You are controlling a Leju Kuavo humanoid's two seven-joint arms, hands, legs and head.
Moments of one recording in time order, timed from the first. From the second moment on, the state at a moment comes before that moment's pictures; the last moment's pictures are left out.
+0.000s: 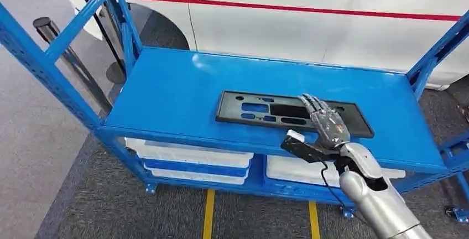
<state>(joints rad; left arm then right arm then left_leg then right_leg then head) -0.06 -0.08 0.05 -0.17 -0.38 -0.04 0.40 -0.47 -0.28 0.57 -1.21 0.82 -0.13 -0.14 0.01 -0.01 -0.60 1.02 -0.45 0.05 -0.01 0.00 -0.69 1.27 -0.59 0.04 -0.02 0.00</state>
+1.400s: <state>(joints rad) -0.06 -0.09 0.09 -0.17 -0.36 -0.02 0.35 -0.58 -0.10 0.78 -0.97 1.05 -0.25 0.00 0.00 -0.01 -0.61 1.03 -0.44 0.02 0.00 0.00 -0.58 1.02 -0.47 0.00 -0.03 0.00</state>
